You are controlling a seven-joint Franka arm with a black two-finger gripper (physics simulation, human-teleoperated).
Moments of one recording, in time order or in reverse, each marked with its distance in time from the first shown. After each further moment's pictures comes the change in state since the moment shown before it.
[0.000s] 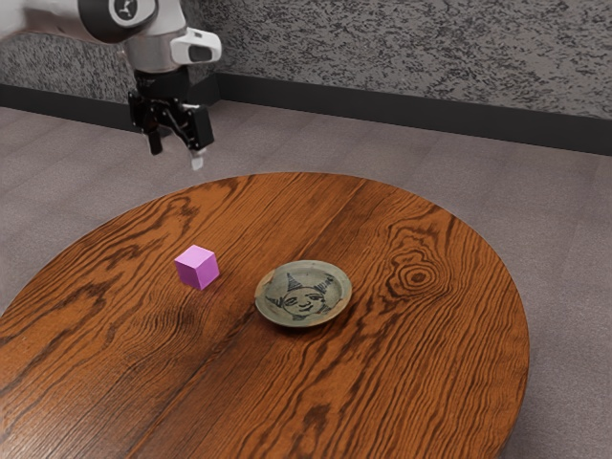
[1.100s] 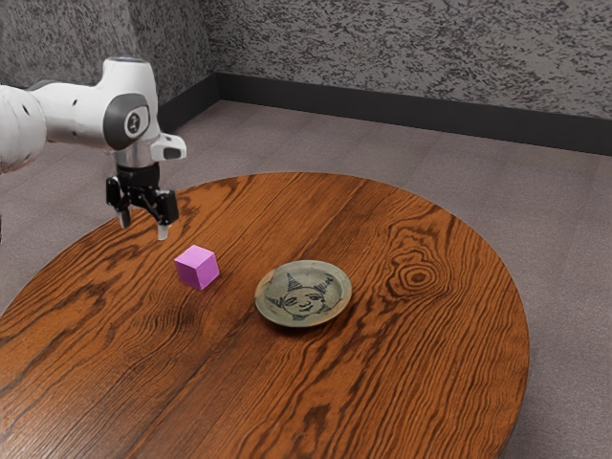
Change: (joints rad) arm 0.099 0.288 0.206 -0.158 -0.027 0.338 0.115
